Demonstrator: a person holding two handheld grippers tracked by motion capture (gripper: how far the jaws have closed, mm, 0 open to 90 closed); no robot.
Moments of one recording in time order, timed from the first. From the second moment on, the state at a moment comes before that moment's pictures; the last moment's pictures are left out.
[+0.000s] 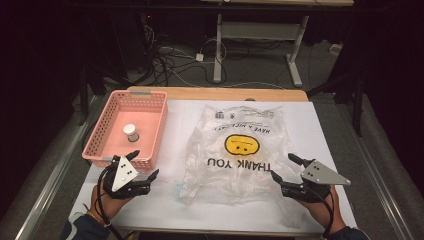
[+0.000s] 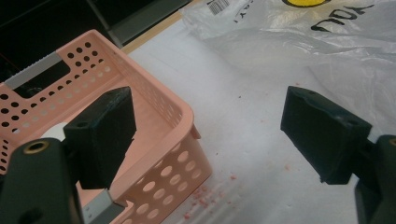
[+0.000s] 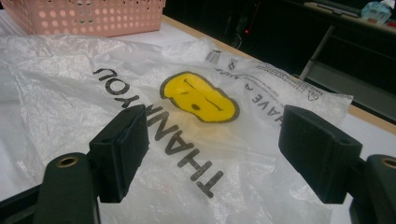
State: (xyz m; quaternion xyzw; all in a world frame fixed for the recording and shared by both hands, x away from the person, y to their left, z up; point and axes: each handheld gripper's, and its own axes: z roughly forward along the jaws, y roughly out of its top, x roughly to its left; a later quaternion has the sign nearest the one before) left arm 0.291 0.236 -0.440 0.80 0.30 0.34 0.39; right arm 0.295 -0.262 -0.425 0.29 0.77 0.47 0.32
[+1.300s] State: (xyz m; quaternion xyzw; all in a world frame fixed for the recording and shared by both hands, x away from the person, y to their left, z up) left arm 0.293 0.235 -0.446 0.82 0.28 0.31 0.39; right arm 0.520 -0.288 -0.465 0.51 0.78 0.26 0.23
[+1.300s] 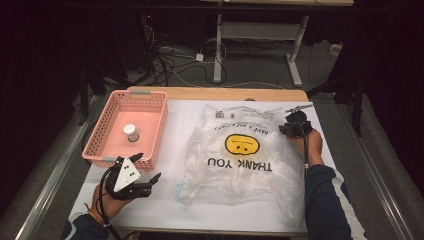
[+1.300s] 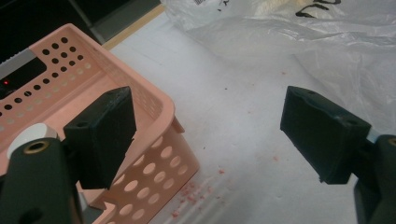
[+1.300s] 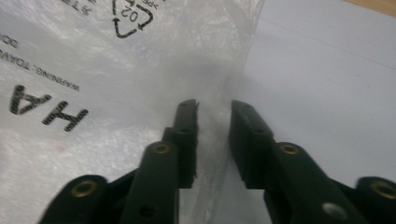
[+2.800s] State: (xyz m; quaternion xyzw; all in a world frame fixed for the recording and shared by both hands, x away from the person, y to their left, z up) left arm 0.286 0.235 -0.441 0.82 0.29 0.32 0.38; right arm 0.336 -0.266 -0.402 0.37 0.79 0.43 0.24
